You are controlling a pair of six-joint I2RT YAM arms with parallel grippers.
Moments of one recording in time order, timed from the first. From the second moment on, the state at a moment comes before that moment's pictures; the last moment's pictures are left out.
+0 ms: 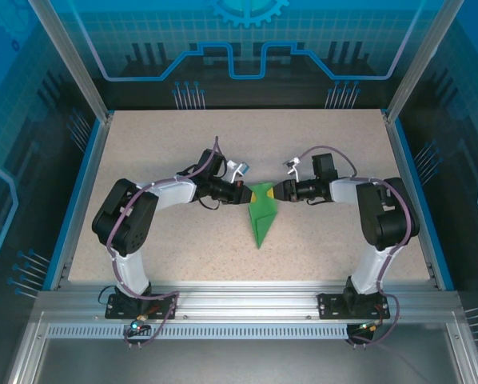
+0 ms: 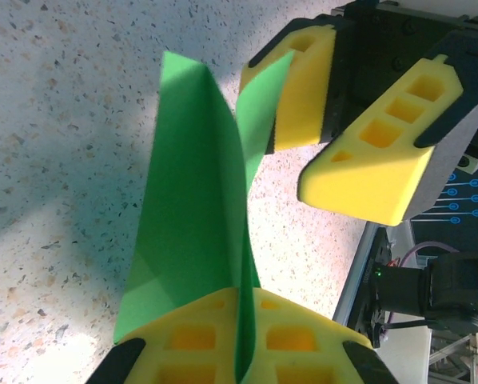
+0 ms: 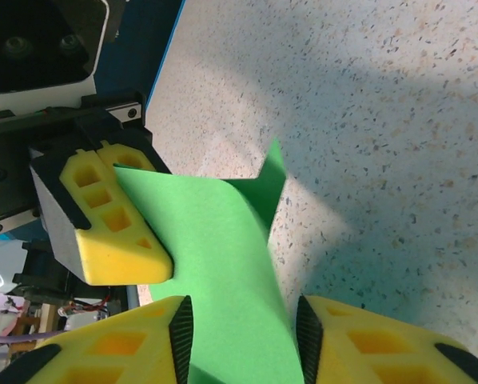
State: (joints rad) left arm -0.45 1.85 1.07 -0.08 0.84 -0.45; right arm 0.18 1.82 0.90 -0.01 -1.08 0.21
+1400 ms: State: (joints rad) left arm -0.88 1.77 1.23 -0.53 0.08 -0.19; right arm 0.23 1.91 1.15 -0.37 -0.83 0.57
